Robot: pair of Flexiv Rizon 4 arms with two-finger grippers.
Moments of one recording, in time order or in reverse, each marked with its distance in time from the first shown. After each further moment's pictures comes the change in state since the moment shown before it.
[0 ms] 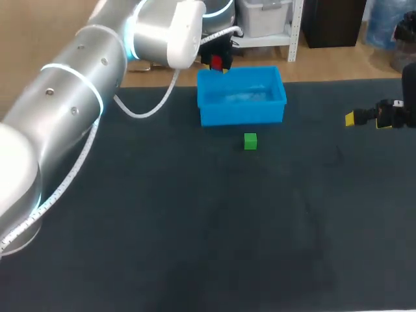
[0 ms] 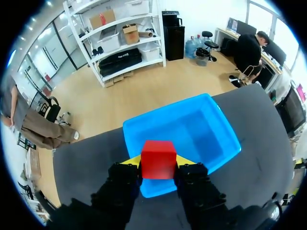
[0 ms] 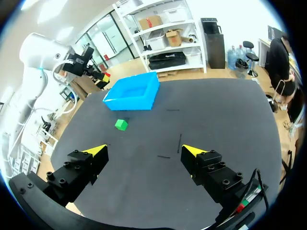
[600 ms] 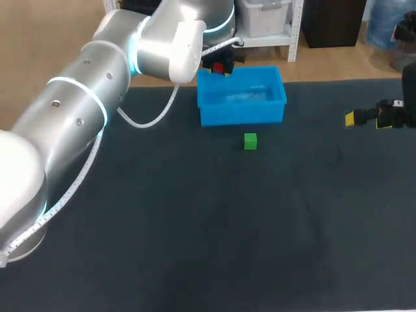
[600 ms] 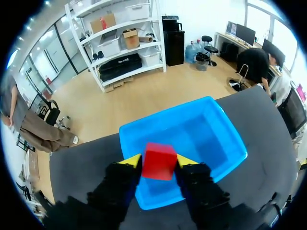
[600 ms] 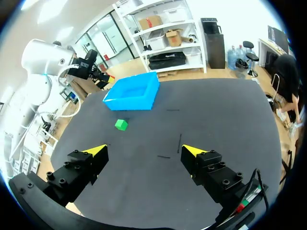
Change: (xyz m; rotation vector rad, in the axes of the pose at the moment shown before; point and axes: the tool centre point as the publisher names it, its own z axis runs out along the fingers) left arm -0.003 -0.001 0.023 -0.007 -0.058 -0.002; right arm 0.000 0.000 0.000 0.000 0.000 0.000
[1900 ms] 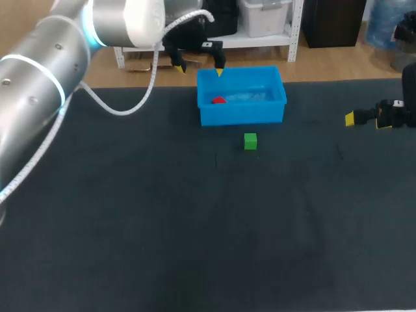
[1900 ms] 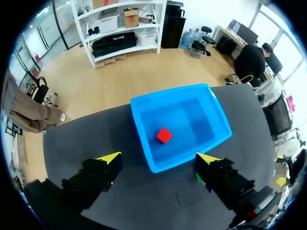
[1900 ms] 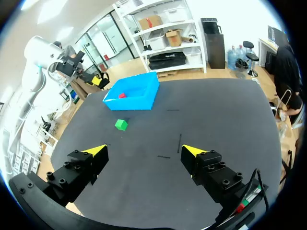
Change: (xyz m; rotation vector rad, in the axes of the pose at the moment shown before) left arm 0.032 0.033 -0.055 0.178 0.198 -0.100; right arm 0.000 0.000 0.000 0.000 0.000 0.000
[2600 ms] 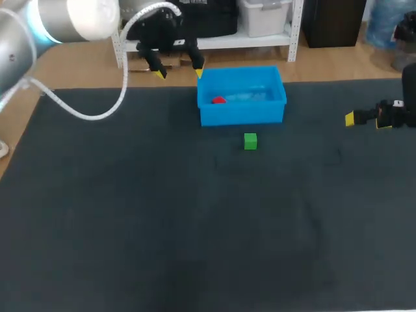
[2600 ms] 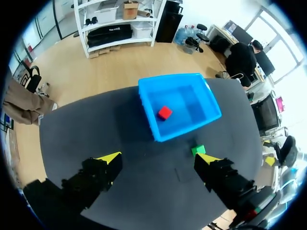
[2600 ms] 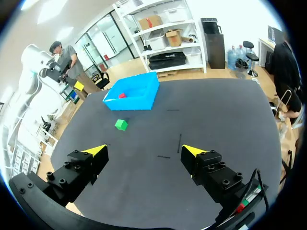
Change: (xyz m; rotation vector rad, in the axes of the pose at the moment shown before) left arm 0.051 0.024 -0.042 0.113 0.065 -0.024; right arm 0.000 0.000 0.000 0.000 0.000 0.000
